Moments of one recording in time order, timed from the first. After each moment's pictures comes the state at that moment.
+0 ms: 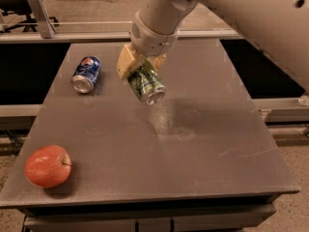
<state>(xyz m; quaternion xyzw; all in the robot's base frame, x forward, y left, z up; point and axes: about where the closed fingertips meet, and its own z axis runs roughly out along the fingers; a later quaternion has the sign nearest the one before) 0.567 0.035 0.921 -0.25 0.95 0.14 0.15</state>
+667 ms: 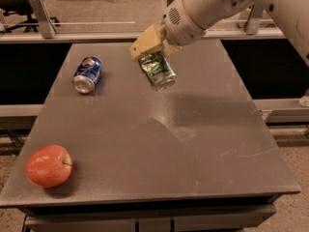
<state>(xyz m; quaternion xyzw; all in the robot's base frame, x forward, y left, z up) 0.590 0.010 0.954 -0.27 0.89 0.31 0.21</state>
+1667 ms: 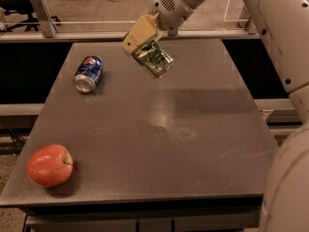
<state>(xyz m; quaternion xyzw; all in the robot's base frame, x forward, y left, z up) 0.599 0.028 0.972 -0.46 0.81 0.31 0.19</state>
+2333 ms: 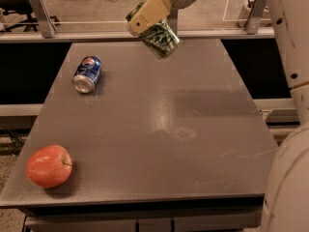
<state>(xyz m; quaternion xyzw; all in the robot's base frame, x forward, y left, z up) 0.598 0.018 1.027 -0.57 0.71 0.32 0.28</state>
